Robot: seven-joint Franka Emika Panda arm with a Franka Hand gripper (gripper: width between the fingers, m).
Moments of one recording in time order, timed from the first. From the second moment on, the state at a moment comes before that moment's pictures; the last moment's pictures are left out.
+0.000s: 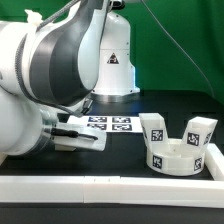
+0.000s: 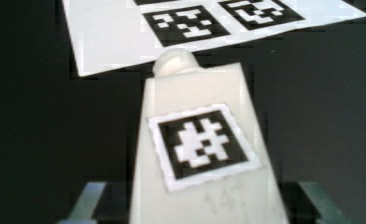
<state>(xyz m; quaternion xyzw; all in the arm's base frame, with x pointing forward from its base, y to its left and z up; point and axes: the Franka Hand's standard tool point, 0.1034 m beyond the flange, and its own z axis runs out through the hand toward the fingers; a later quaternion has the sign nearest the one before) 0.471 -0.119 0.009 -0.84 0.17 0.50 0.13</state>
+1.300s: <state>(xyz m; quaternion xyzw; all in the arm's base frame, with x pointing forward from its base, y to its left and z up) 0.536 -0.085 0.116 -0.94 0.14 0.29 0.12</state>
